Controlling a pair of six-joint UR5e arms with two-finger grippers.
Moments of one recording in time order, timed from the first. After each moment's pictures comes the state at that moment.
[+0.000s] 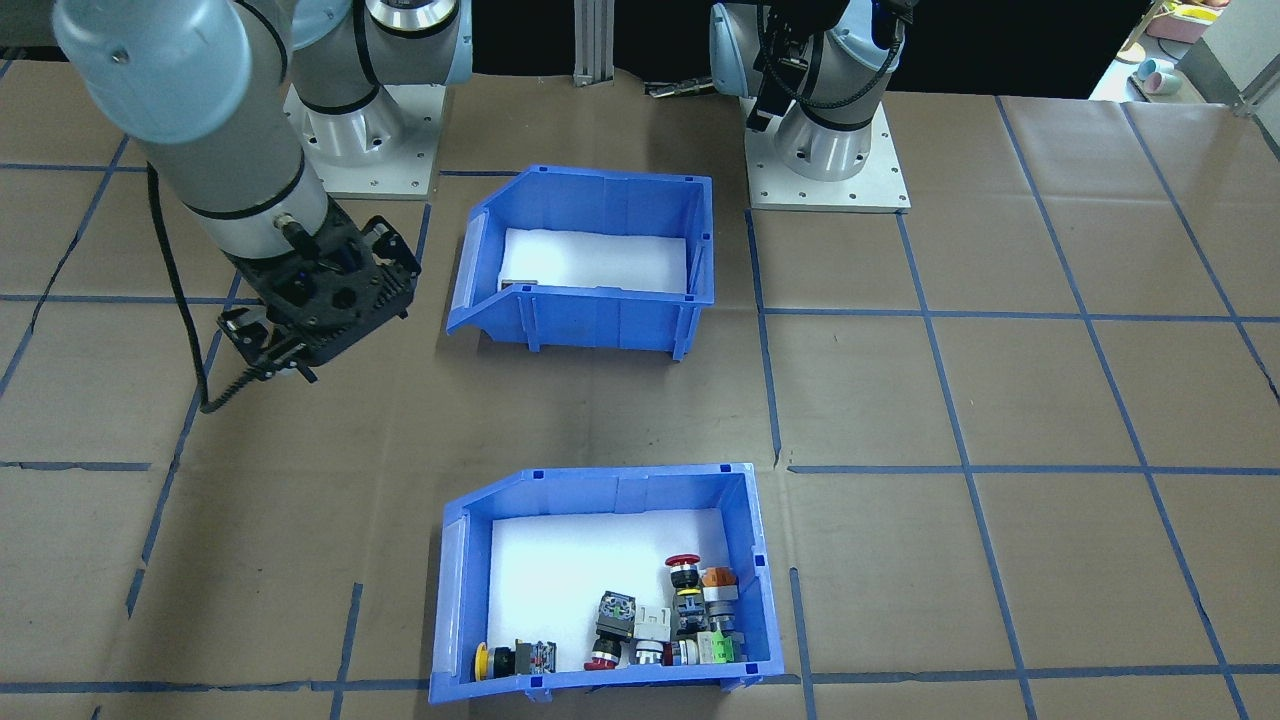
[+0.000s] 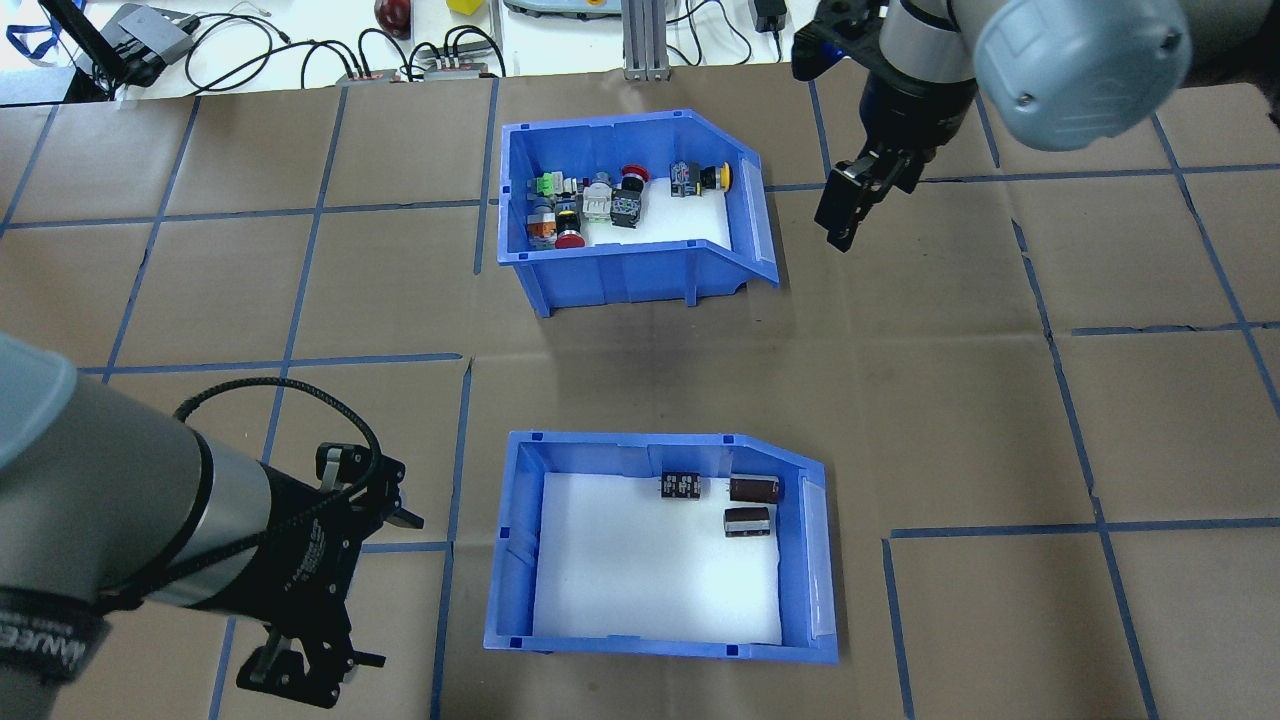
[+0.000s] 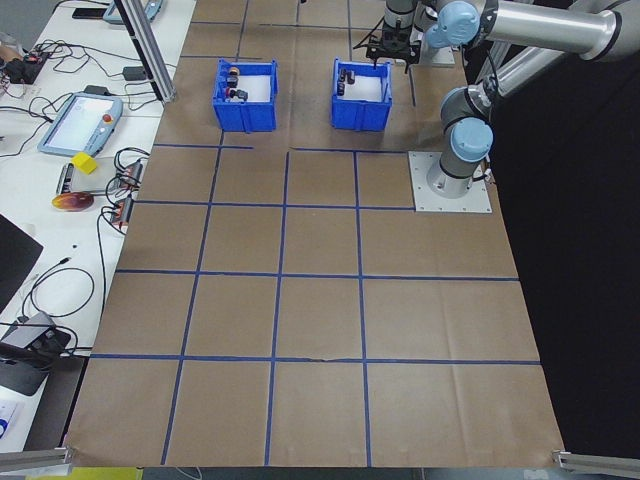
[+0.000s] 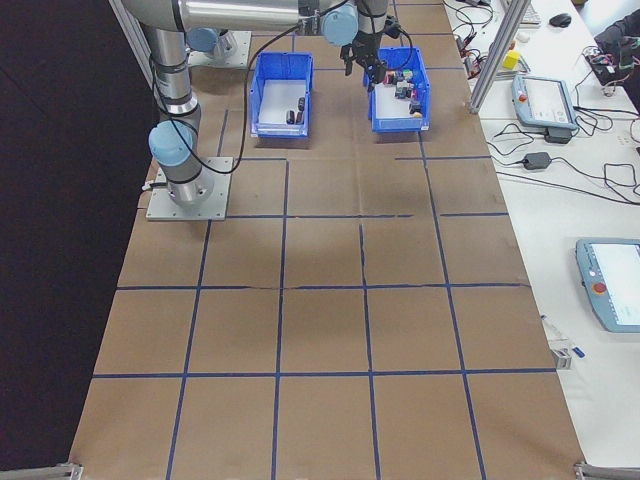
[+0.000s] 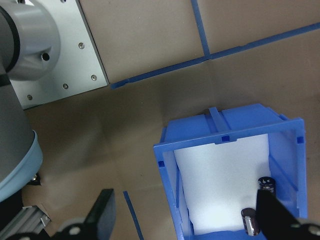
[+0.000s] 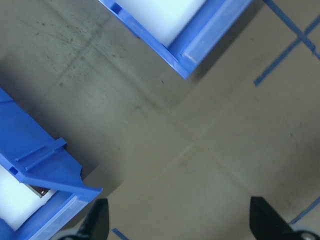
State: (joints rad) left arm -1.65 -0.97 -2.11 -1.68 1.40 -1.53; right arm 1.68 -1.35 1.45 -1.64 -1.56 -0.73
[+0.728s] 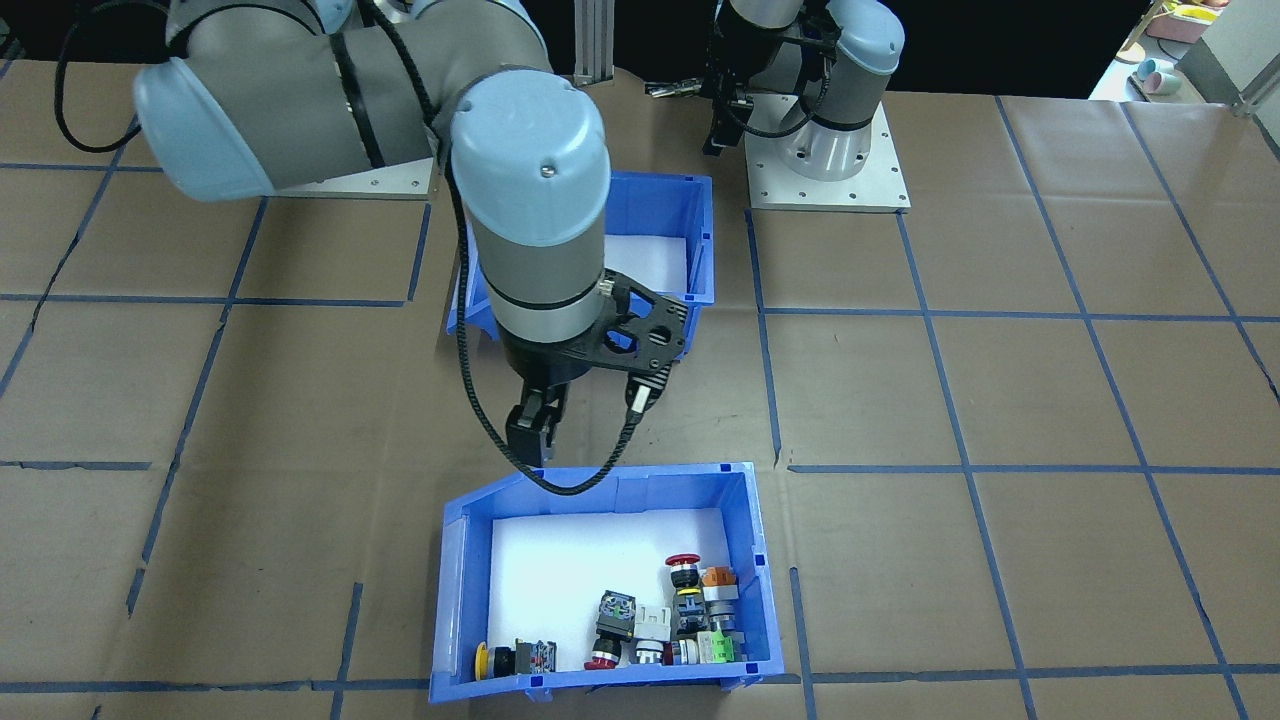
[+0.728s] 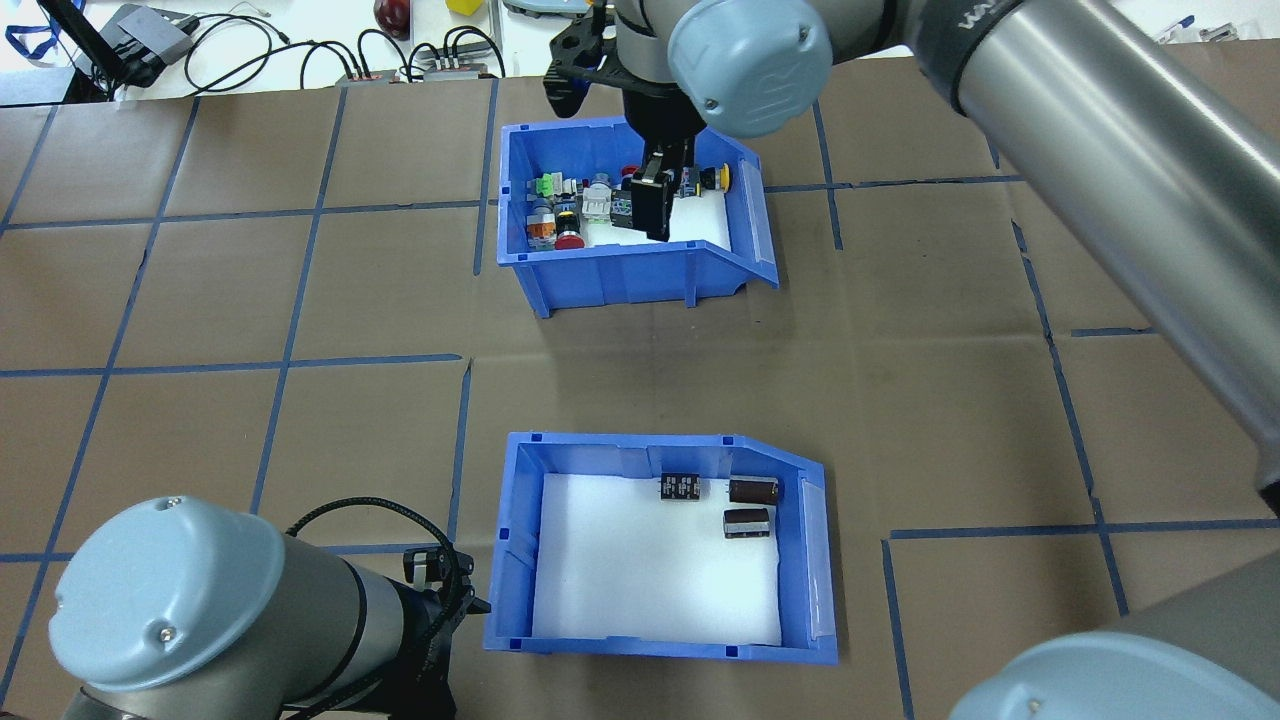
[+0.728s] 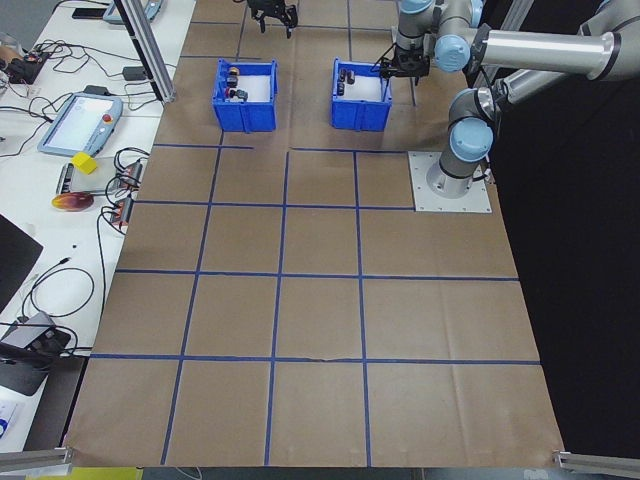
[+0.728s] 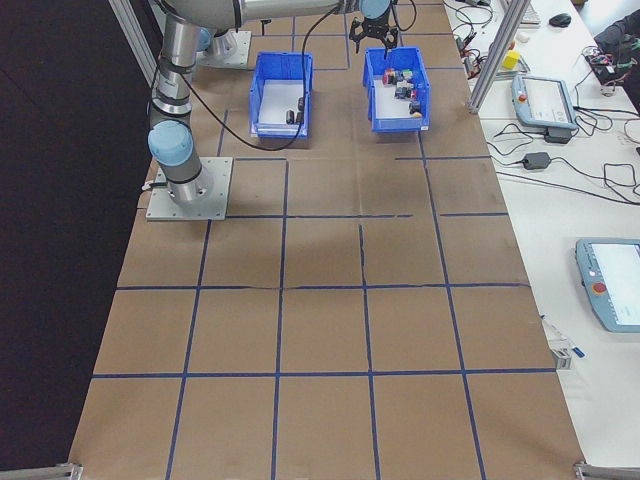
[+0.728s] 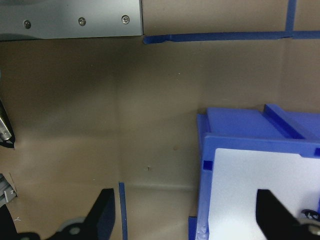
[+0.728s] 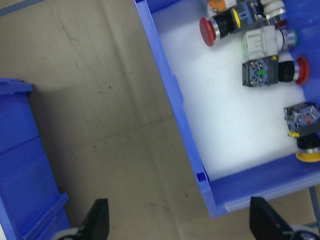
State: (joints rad) left arm -1.81 -0.98 -2.31 -1.49 1.40 -1.83; right arm 1.94 -1.09 1.19 -1.65 -1.57 -0.93
